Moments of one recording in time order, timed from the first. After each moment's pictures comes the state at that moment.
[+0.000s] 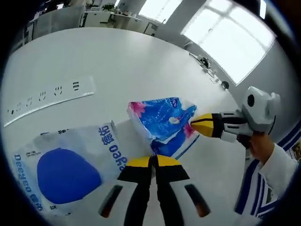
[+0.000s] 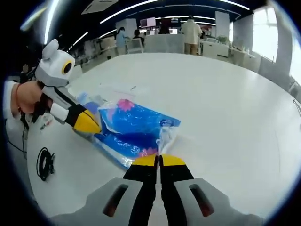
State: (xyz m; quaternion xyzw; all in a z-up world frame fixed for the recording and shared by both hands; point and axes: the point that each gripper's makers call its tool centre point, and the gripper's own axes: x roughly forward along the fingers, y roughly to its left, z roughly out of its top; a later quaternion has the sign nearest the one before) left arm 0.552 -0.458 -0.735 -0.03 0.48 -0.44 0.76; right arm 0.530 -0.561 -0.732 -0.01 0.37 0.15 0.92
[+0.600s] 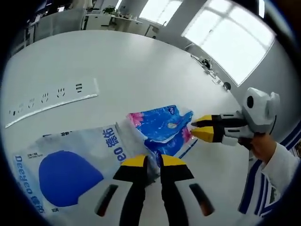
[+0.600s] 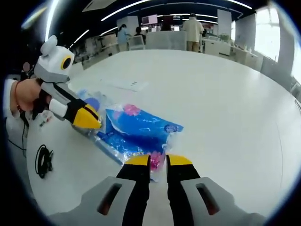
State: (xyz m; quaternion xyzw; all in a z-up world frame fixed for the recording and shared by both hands) left arm 0.559 -0.457 -0.739 -0.02 0.47 -0.43 0.77; right arm 0.529 -0.561 -0.742 -0.01 0.38 0.15 0.91
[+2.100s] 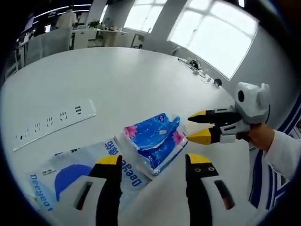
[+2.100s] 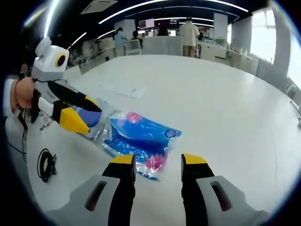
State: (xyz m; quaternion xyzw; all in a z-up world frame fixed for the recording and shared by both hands) left arm 0.556 -0.449 -0.703 0.01 0.40 -0.48 0.78; right arm 0.522 -0.556 -0.718 -0.01 0.36 0.13 0.92
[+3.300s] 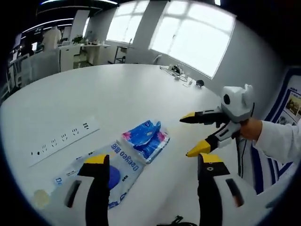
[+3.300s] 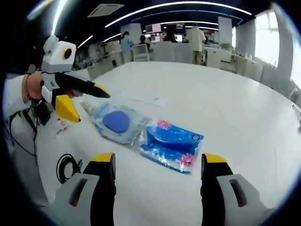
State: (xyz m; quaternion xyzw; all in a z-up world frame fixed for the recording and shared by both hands) left arm 0.532 -0.394 -0.630 0.03 0.34 -0.55 0.76; right arm 0.490 -0.501 -0.672 -0.01 0.34 0.16 0.93
